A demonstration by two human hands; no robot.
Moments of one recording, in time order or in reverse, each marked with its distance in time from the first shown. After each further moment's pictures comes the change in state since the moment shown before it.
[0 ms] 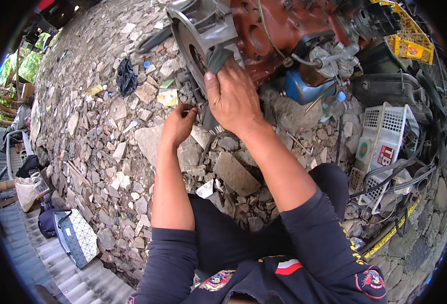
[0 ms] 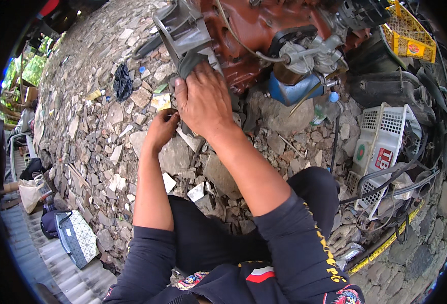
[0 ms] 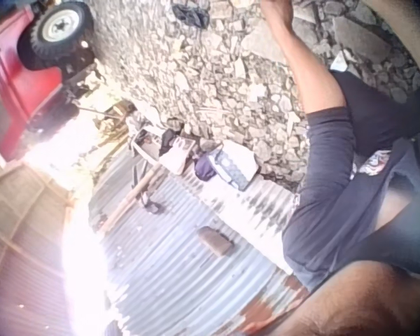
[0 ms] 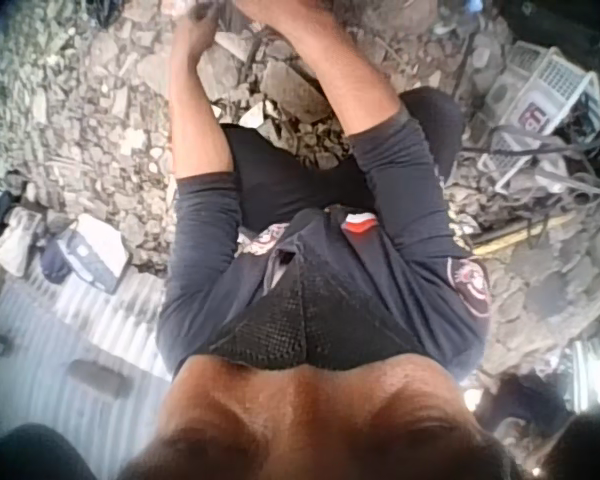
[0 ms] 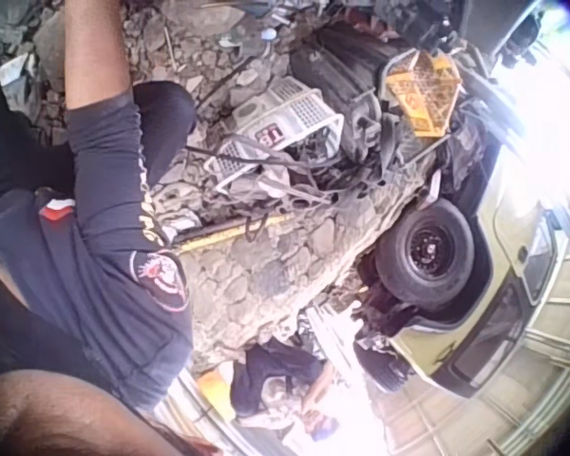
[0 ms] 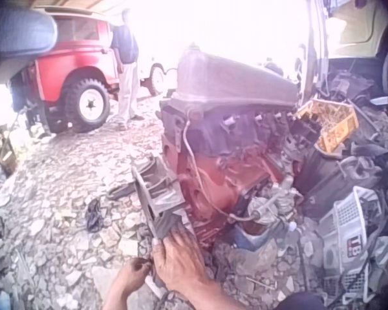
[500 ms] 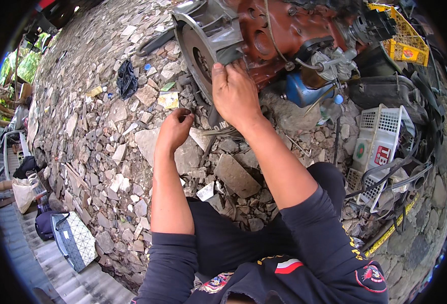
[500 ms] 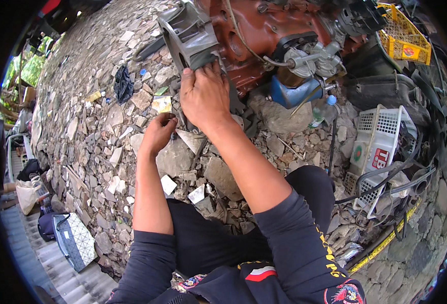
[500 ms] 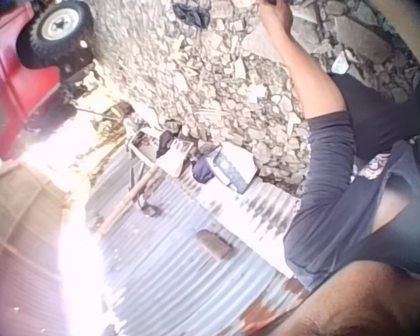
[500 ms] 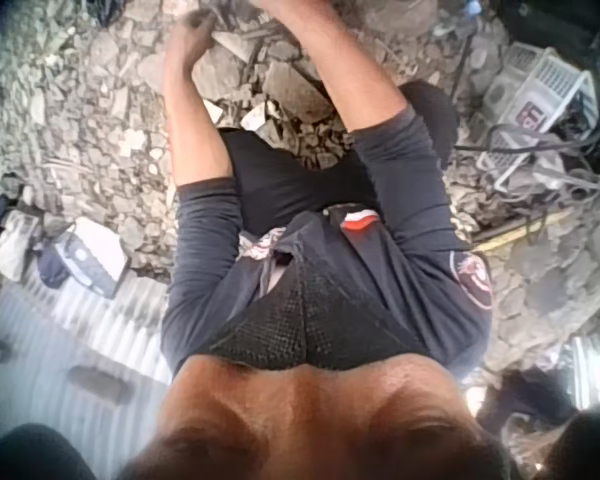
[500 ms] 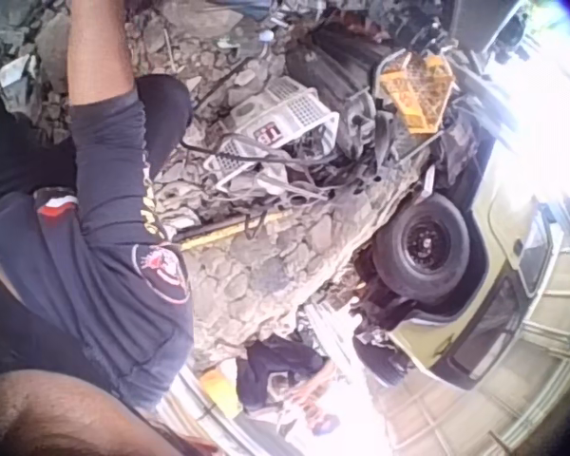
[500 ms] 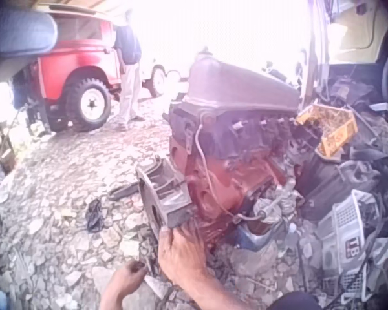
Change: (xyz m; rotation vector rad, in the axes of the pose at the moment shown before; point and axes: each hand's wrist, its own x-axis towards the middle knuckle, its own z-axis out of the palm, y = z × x) left_hand -0.013 0.006 -0.012 0.071 -0.012 0.033; right_hand 0.011 -0.006 -0.004 0.114 -0.014 0.243
